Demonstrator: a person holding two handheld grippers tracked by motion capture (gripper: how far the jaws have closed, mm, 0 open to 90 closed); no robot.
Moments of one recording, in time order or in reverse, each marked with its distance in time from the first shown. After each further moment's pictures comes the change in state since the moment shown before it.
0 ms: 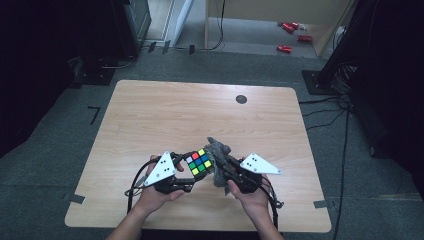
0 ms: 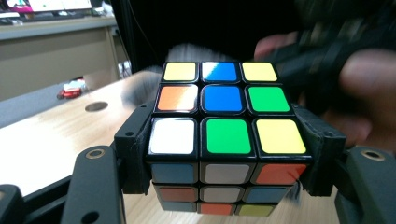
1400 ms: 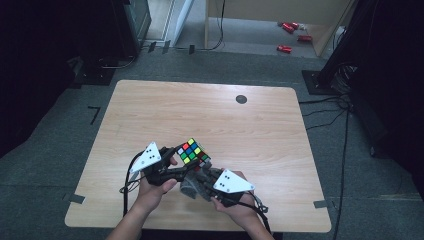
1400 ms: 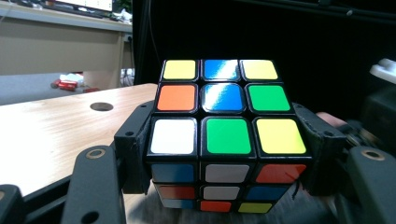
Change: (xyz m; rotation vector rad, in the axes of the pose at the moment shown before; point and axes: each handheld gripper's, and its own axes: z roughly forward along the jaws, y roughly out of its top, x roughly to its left) left arm 0.020 -0.001 -0.008 -0.088 0.011 -0.218; right arm 0.039 -0.017 0.015 0.026 0.082 -0.295
